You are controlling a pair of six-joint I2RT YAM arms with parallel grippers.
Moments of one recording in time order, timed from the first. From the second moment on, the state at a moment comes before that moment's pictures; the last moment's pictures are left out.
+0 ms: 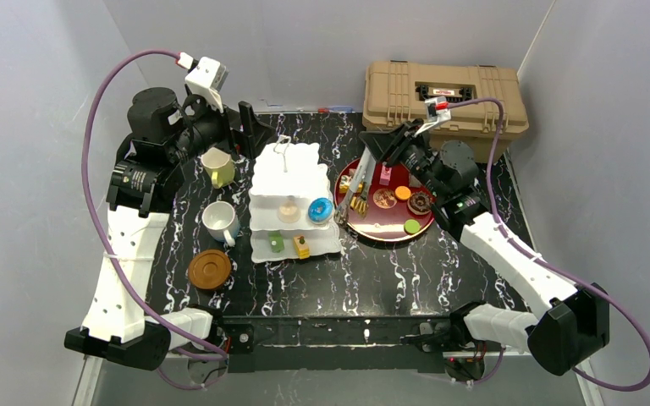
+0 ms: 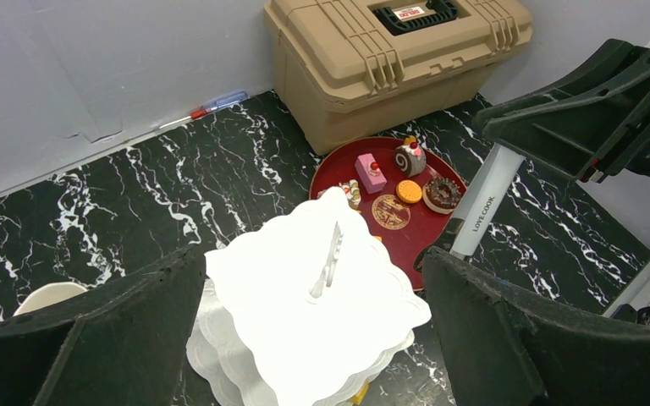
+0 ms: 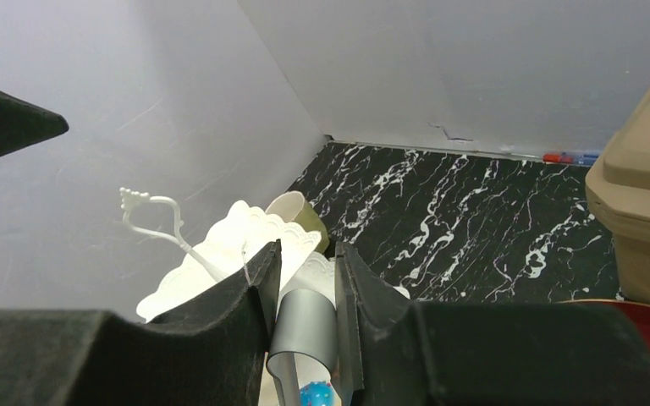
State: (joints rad) left arm -0.25 1.20 1.69 -0.71 0.39 -0.06; right arm 0.53 1.15 0.95 0.36 -0.18 0.55
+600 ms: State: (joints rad) left arm -0.25 1.20 1.69 -0.70 0.40 -0.06; right arm 0.53 1.23 0.95 0.50 -0.15 0.62
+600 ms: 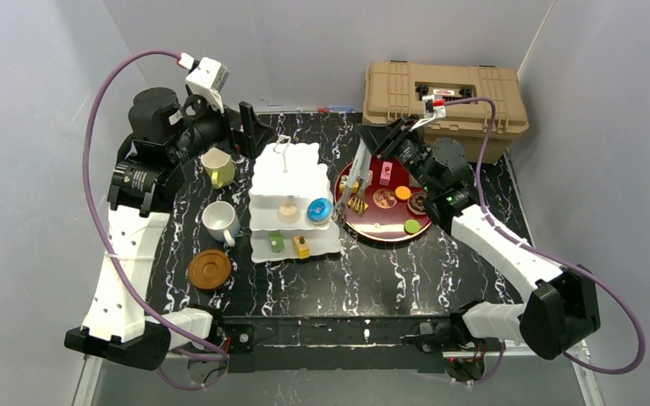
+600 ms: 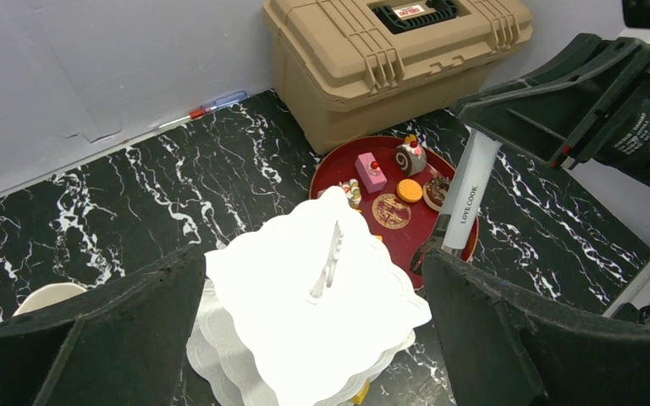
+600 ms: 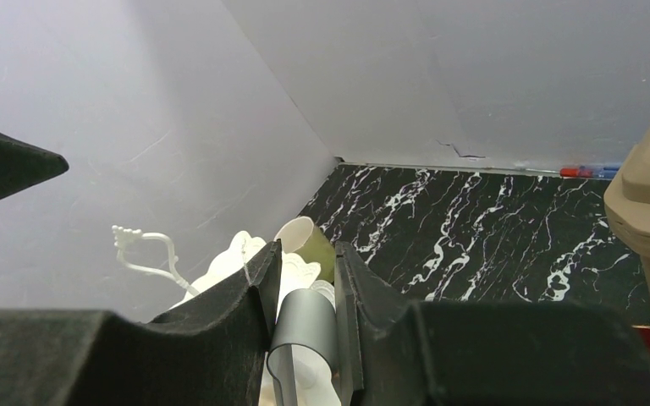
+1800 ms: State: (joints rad) left arm -0.51 1.29 1.66 -0.68 0.61 0.02; right arm 0.53 1.04 1.02 0.12 0.05 0.36
